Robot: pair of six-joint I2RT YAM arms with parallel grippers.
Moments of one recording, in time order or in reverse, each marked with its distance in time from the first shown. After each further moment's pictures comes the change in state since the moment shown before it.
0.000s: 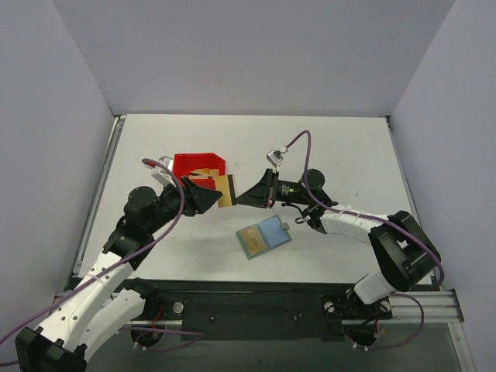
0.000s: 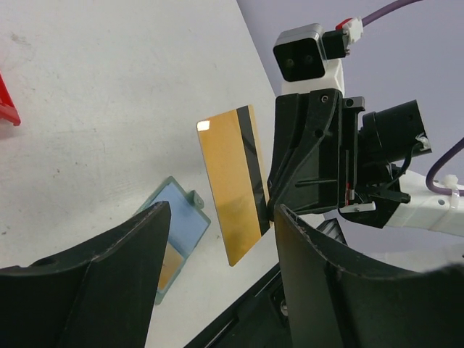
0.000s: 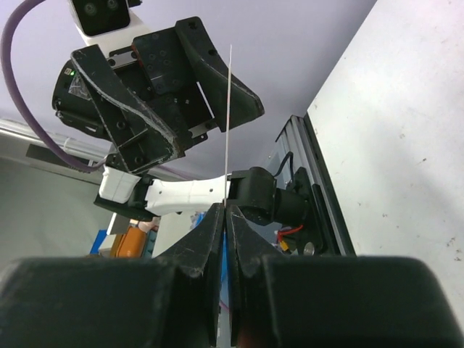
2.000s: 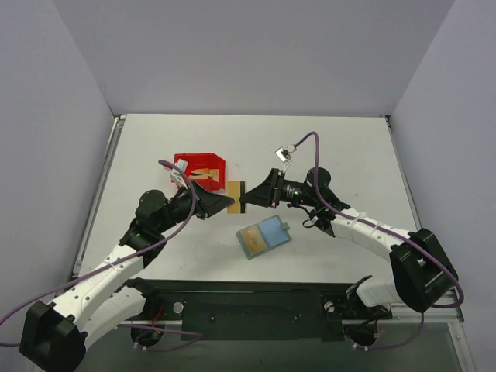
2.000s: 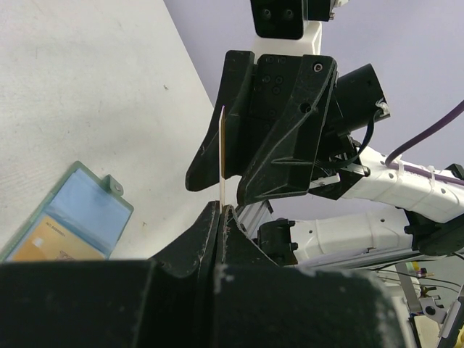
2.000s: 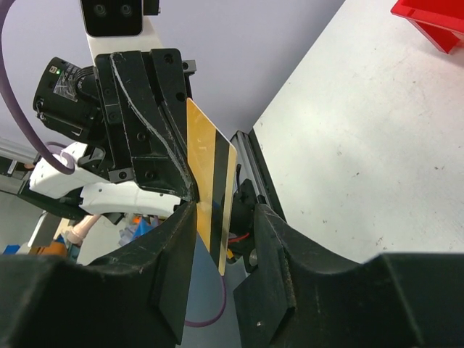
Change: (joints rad) left arm -0.057 0.118 -0.121 0.378 0.188 -0.219; right arm -0.008 -0.158 0.001 -0.267 0.094 -0.281
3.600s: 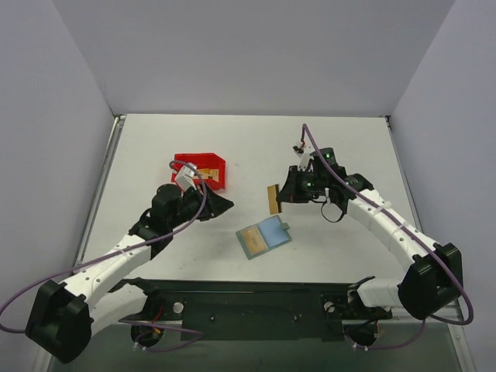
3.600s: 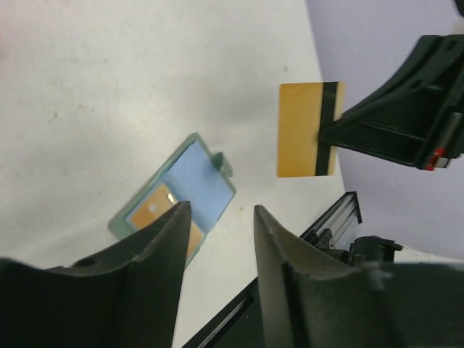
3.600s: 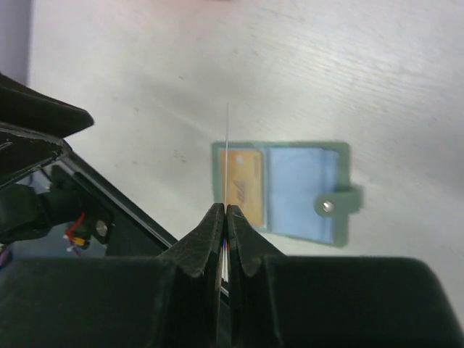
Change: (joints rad) left arm 0.003 0.117 0.025 -0.172 -0.140 0.141; right arm -0.118 -0.065 0.327 -1.106 0.338 -0.518
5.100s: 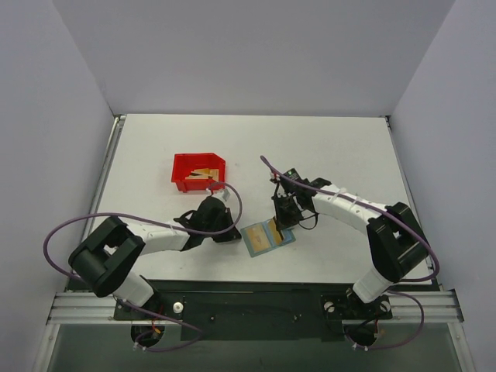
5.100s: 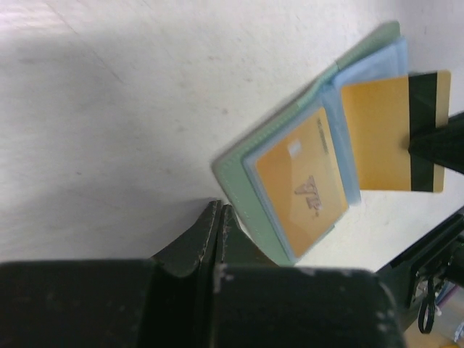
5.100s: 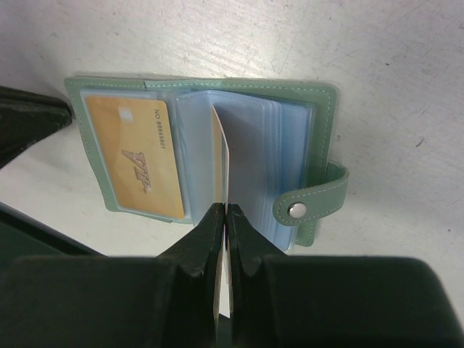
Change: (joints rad) left arm -0.235 0.520 0.018 -0.021 -0.203 0.057; right arm 0.139 0.314 -0.018 -0.163 0.233 -0.126
